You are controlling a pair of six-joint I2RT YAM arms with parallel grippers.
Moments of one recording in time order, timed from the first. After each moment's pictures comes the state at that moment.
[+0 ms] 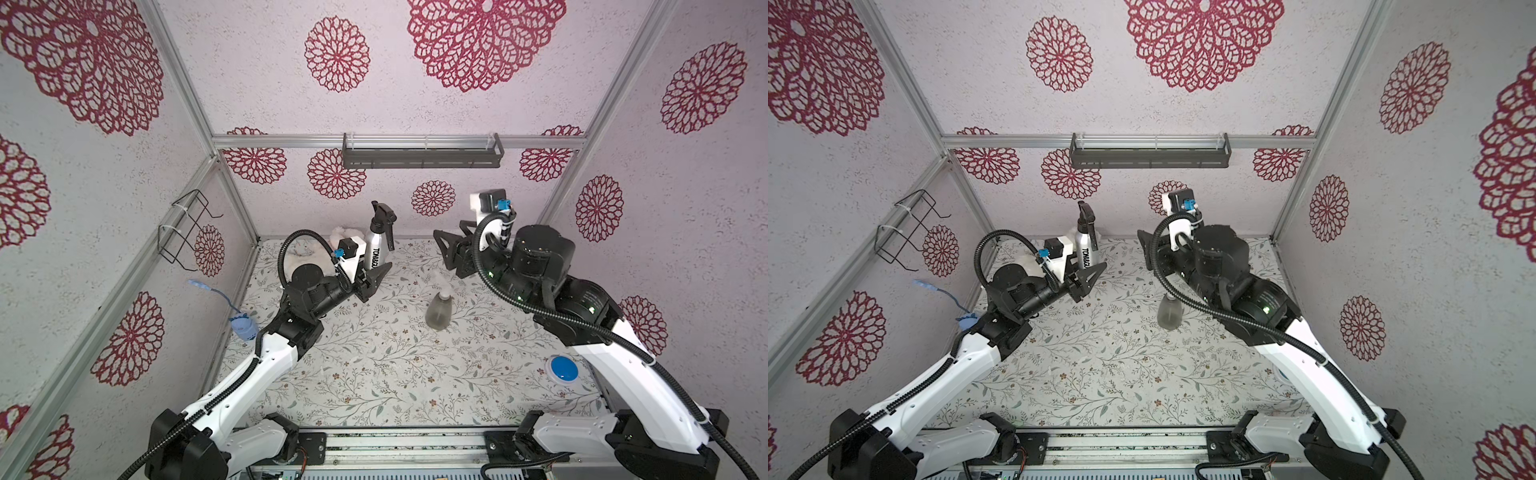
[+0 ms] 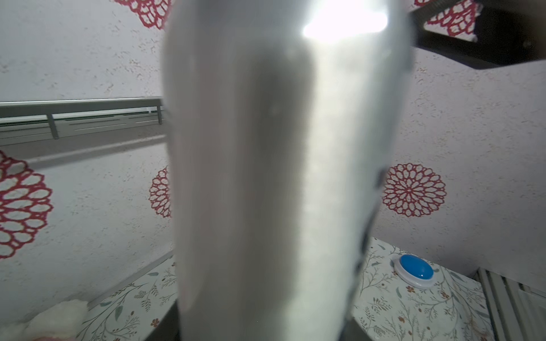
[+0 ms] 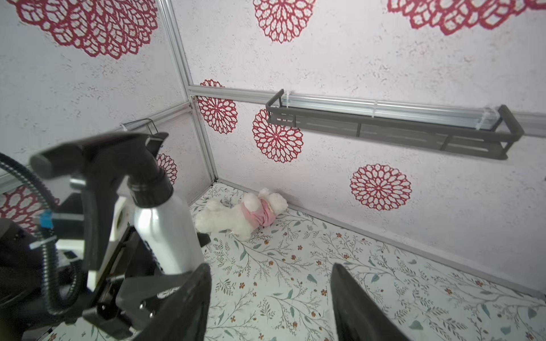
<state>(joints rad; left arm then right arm) -0.49 1.17 0.92 0.32 0.39 -0.05 0.84 1.28 1.79 -0.61 0.23 0.12</state>
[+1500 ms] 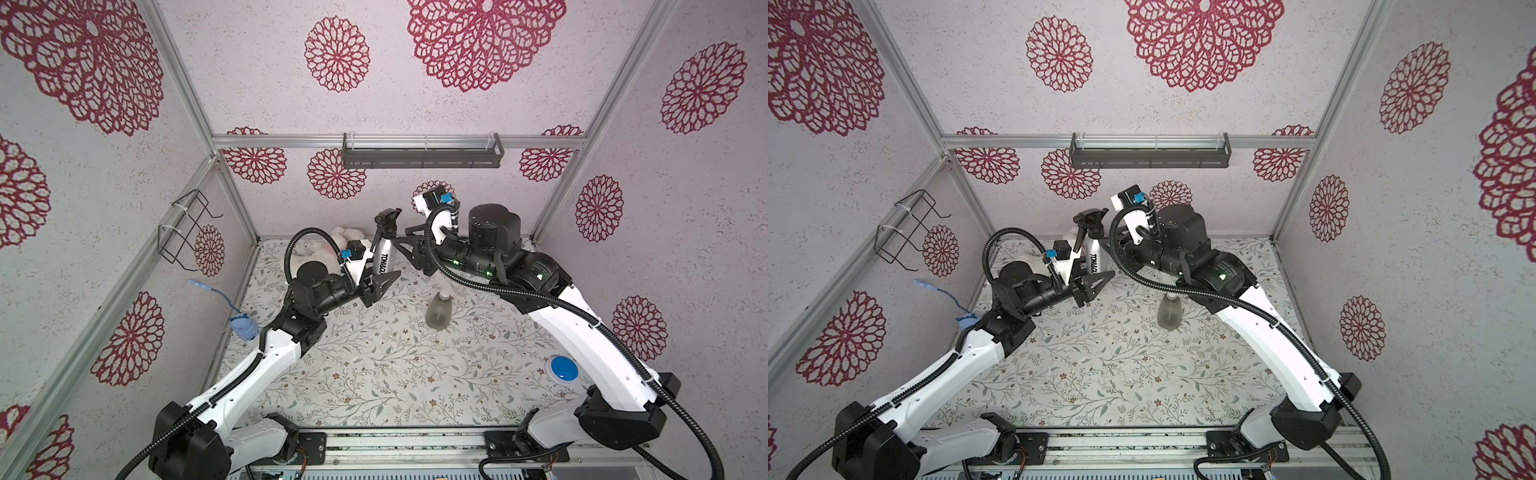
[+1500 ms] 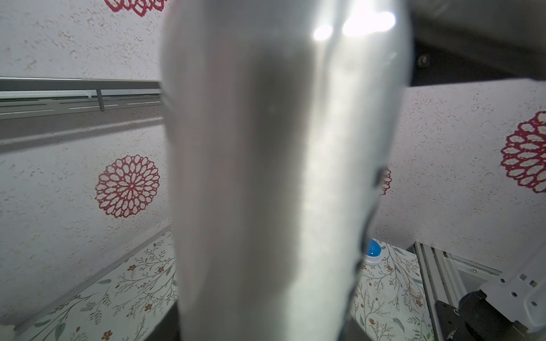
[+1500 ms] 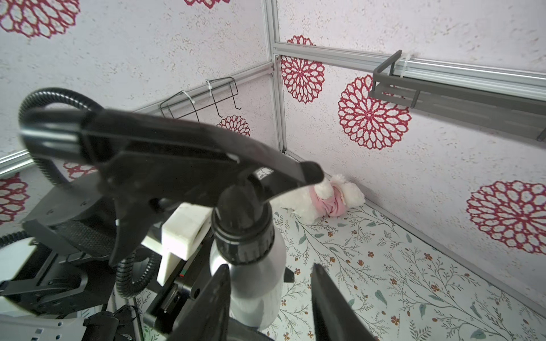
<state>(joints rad) -0.50 1.20 0.94 0.30 0.53 -0.07 0.79 1.45 1.88 -0.63 -0.17 0.10</state>
